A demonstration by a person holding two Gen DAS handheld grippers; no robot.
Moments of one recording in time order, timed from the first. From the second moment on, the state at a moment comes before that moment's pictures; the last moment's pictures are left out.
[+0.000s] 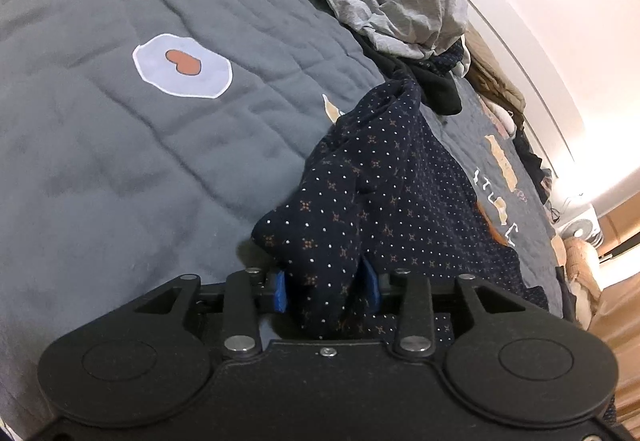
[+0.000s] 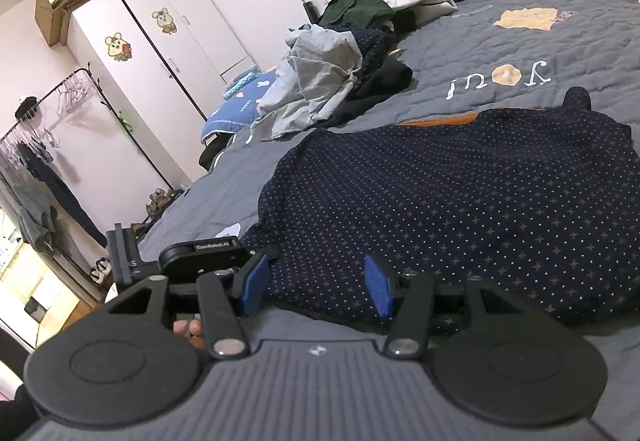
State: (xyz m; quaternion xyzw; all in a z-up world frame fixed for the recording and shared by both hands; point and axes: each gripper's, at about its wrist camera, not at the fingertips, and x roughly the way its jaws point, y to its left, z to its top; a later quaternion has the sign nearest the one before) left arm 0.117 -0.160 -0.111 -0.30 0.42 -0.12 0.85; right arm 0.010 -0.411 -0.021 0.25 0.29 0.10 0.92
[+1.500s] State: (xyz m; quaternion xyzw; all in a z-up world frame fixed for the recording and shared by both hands) left arm 0.019 -0.325 -0.075 0.13 0.28 -0.41 0.86; right arm 0.001 -0.484 -0.045 0.30 0.30 0.01 0.90
